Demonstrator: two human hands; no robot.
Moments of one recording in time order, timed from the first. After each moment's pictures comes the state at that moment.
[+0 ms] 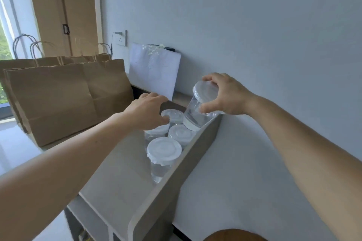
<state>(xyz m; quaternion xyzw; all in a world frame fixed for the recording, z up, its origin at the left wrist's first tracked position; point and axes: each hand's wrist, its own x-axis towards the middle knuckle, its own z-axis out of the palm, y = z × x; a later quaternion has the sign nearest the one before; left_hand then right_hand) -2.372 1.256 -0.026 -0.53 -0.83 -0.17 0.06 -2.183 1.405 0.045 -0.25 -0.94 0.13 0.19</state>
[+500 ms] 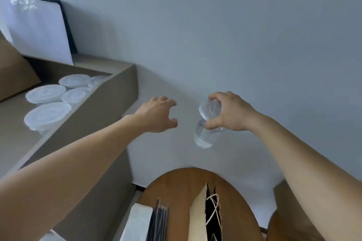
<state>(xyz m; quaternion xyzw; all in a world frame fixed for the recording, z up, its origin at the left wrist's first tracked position) -2.090 1.392 -0.106 -0.67 -0.74 -0.10 -0.04 -1.863 1.468 -0.074 -0.47 -0.86 0.15 0.12</state>
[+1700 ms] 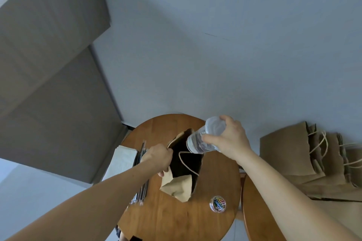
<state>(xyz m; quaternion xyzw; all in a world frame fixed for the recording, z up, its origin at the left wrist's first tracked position) -1.974 1.357 -0.394 -0.37 -0.80 -0.05 -0.46 -1.777 1.448 -0.300 -0.63 -0.71 0.32 0.09</state>
